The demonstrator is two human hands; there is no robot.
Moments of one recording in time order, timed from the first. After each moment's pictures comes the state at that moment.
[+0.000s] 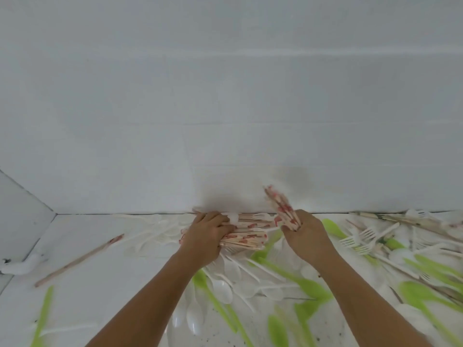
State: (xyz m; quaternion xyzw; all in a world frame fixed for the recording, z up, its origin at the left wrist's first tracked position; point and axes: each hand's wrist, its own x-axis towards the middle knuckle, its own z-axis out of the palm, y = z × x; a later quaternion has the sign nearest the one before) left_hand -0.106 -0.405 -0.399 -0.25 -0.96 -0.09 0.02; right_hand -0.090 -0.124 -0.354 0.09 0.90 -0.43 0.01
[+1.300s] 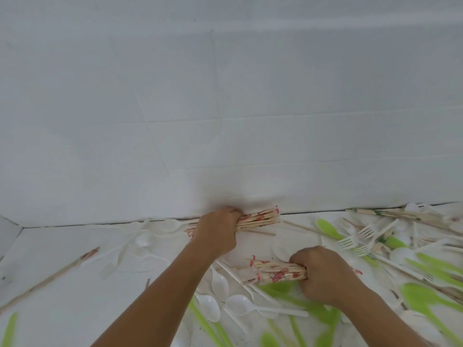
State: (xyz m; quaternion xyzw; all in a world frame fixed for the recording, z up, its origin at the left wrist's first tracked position) left_hand -0.152 -0.333 -0.391 -0.19 -0.97 -0.11 -0.05; right_hand -0.061 -0.072 -0.380 -0.14 0.97 -0.13 0.15
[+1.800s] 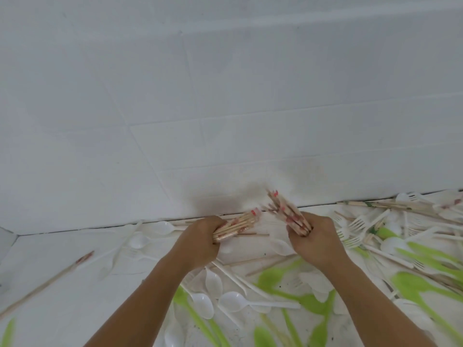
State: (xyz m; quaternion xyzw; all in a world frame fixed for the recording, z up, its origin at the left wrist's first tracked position) left_hand -0.129 -0.360 -0.394 -0.16 -0.94 -0.29 -0.08; right_hand -0.084 -0.073 -0.368 0.02 0.89 -0.45 -0.09
